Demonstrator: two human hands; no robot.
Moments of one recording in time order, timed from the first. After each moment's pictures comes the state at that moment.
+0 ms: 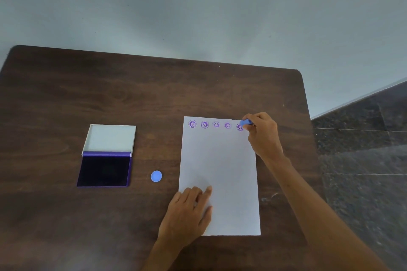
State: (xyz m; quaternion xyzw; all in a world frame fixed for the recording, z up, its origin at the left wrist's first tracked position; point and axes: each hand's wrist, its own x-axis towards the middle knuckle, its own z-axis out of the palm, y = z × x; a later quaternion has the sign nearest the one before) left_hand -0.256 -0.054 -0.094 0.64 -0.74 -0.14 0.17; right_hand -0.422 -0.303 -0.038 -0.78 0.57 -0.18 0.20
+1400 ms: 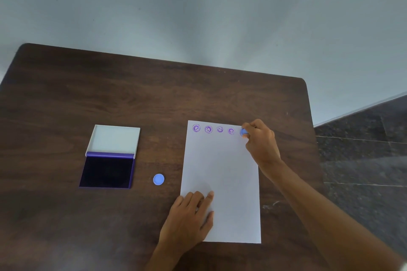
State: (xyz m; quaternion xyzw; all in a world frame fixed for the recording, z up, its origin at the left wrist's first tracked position) left_hand -0.257 -0.054 -0.095 0.63 -0.74 -0.14 0.18; right_hand -0.410 -0.300 -0.041 -0.83 0.54 -0.08 0.13
